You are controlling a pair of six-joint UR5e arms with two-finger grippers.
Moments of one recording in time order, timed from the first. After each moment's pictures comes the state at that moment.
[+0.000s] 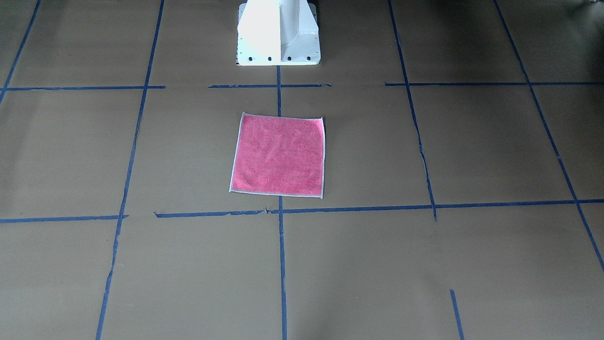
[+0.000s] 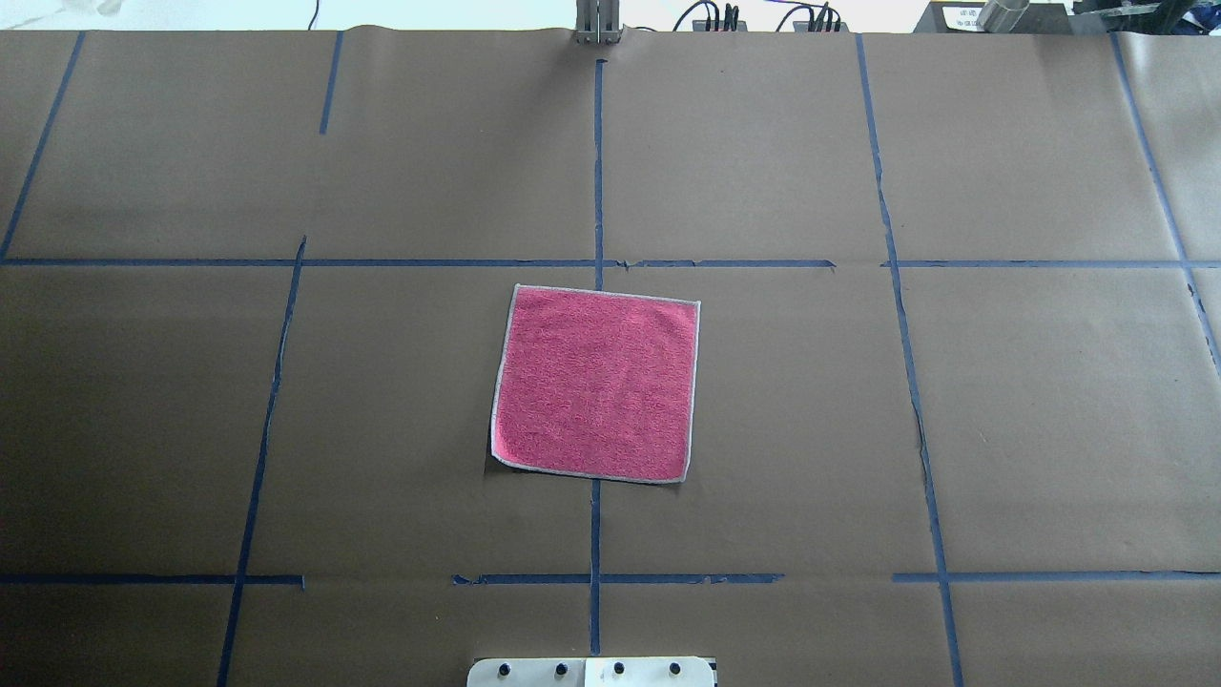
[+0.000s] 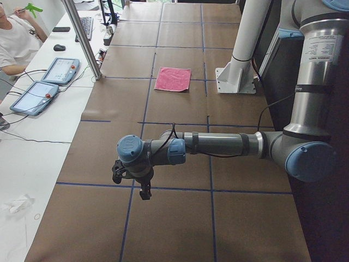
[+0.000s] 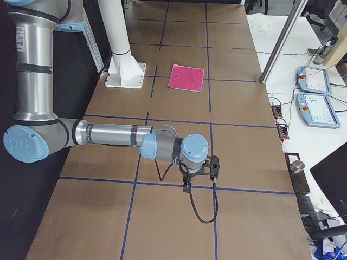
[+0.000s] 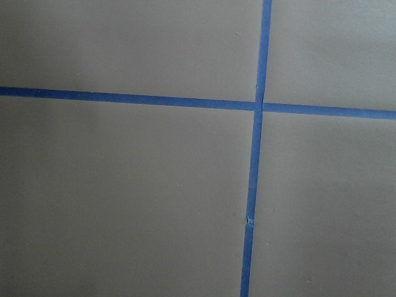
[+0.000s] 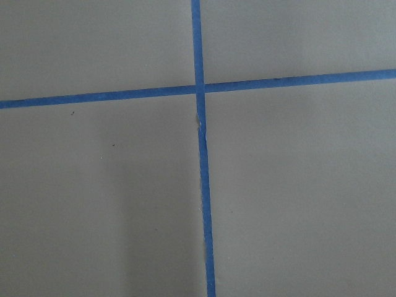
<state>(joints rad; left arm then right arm) -1.58 -1.62 -1.52 -1.48 -2.37 0.02 1.62 -1.64 1.64 -1.65 2.43 -0.02</state>
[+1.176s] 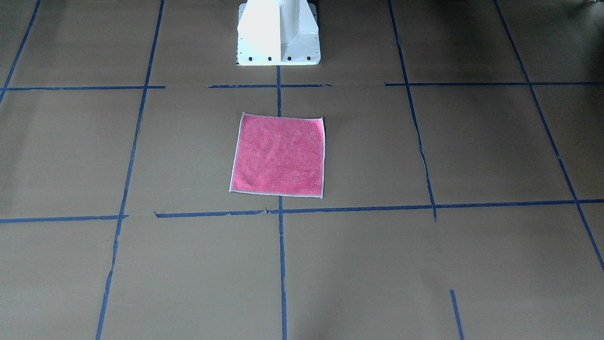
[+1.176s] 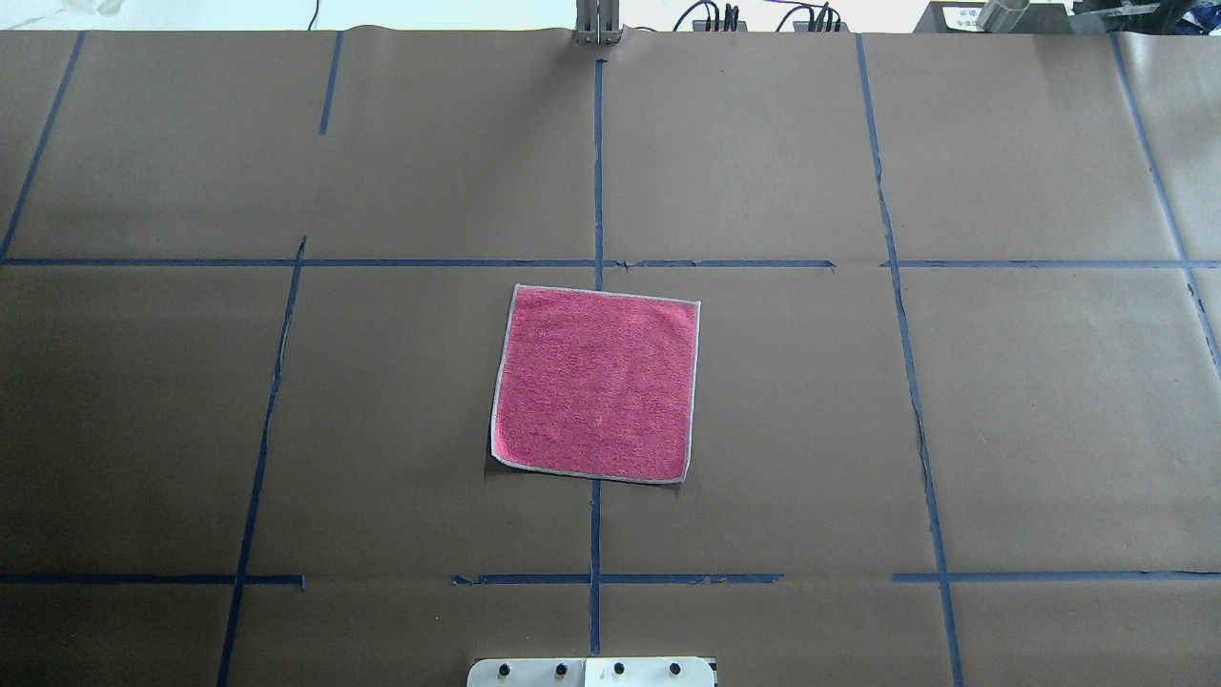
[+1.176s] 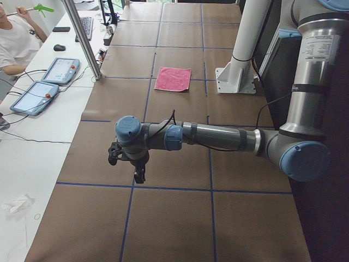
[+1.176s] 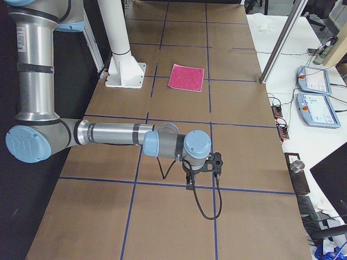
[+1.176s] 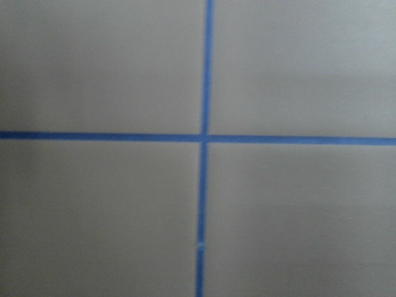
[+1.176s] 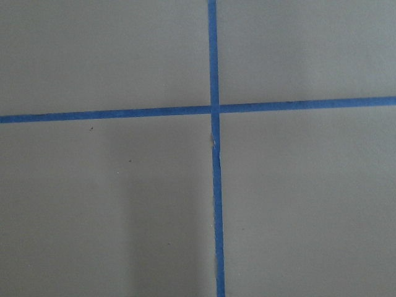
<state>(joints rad) -1.48 -1.65 -1.69 -1.48 -2.38 -0.14 1.62 -1.60 1.65 -1.65 2.44 -0.02</state>
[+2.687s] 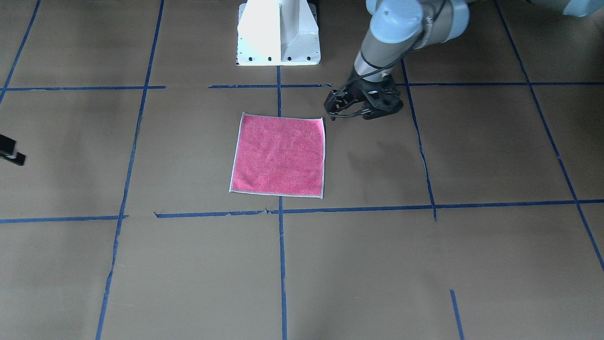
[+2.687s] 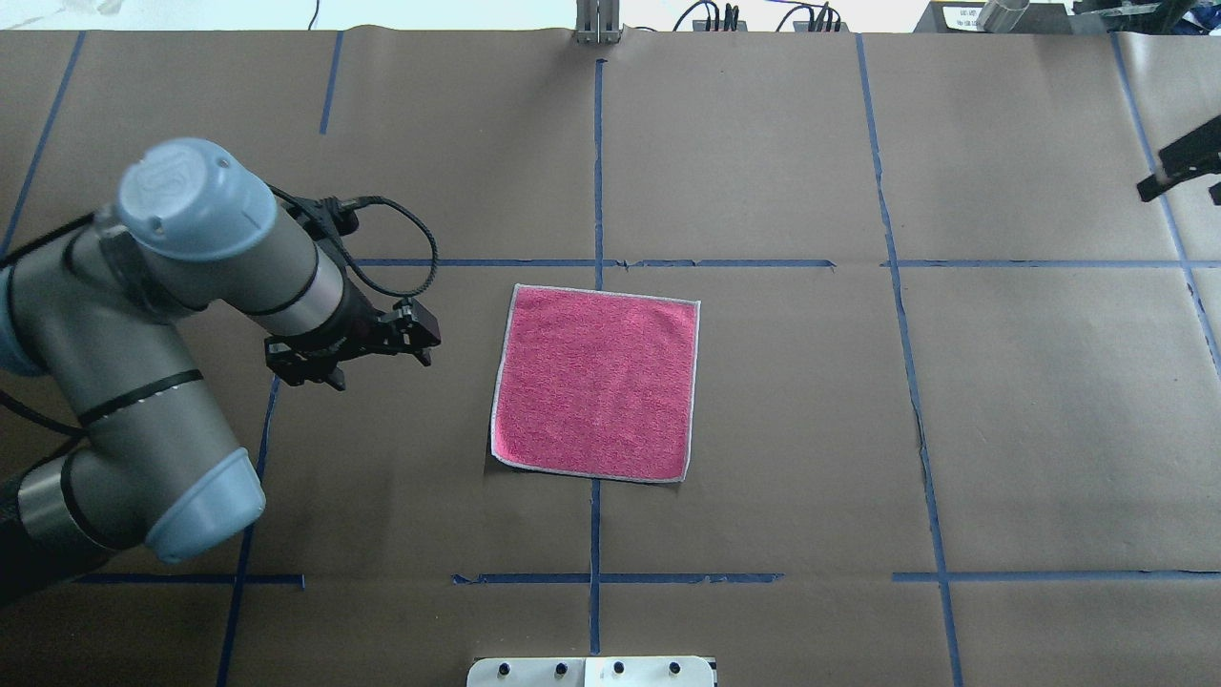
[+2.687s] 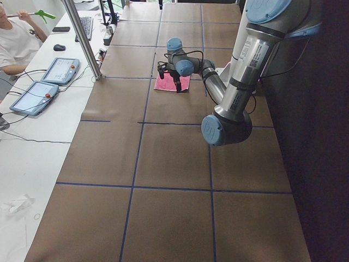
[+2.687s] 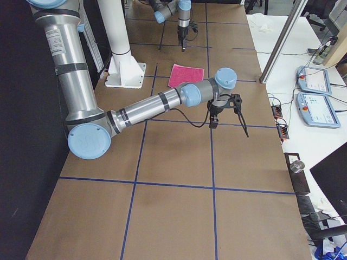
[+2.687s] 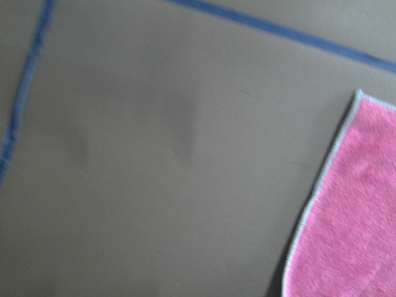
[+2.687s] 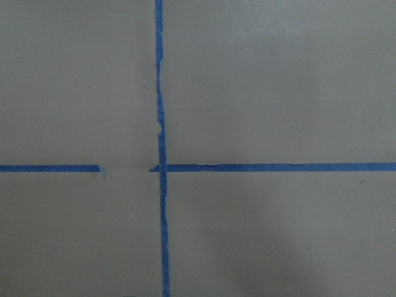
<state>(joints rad) -0.52 -2.08 -1.84 -1.64 -1.98 -1.55 1.22 -1.33 1.82 -1.65 2.43 0.58</state>
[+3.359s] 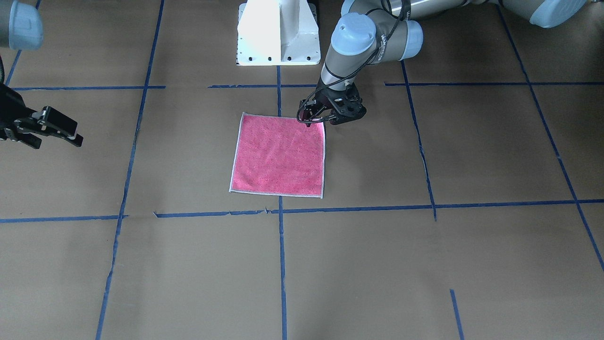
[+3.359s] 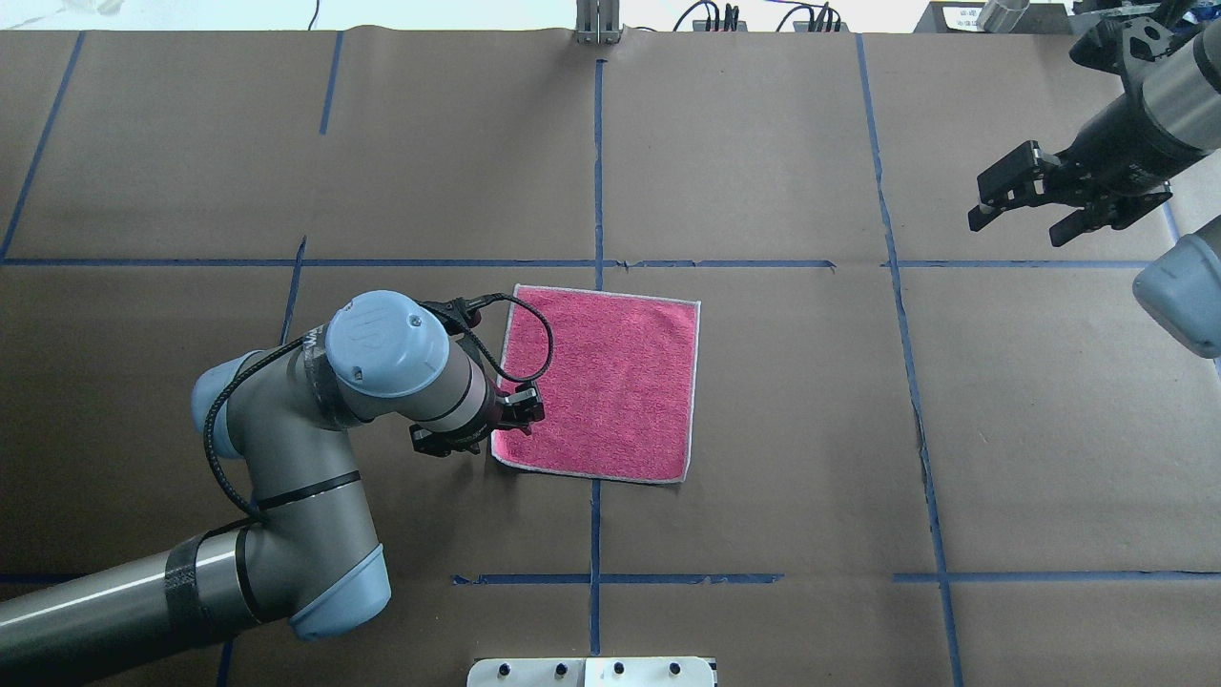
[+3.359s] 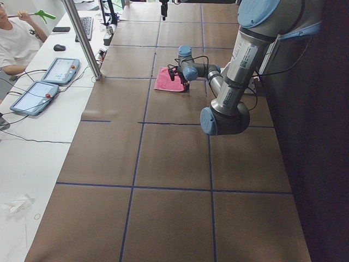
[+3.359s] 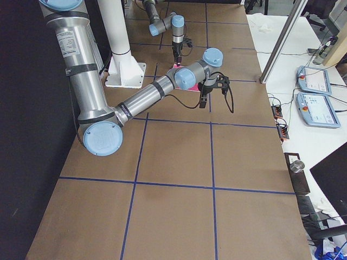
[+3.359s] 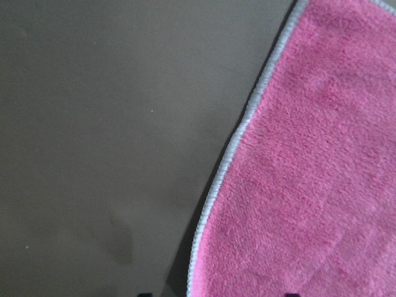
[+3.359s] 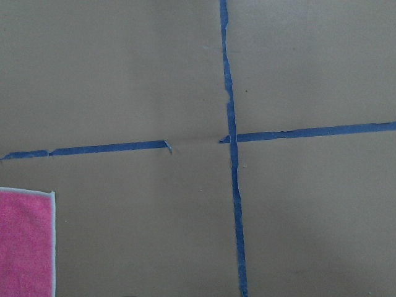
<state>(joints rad) -0.44 -2.11 -1.69 -1.80 -1.91 -1.63 1.11 -1.33 1.91 -1.59 2.40 0.81</state>
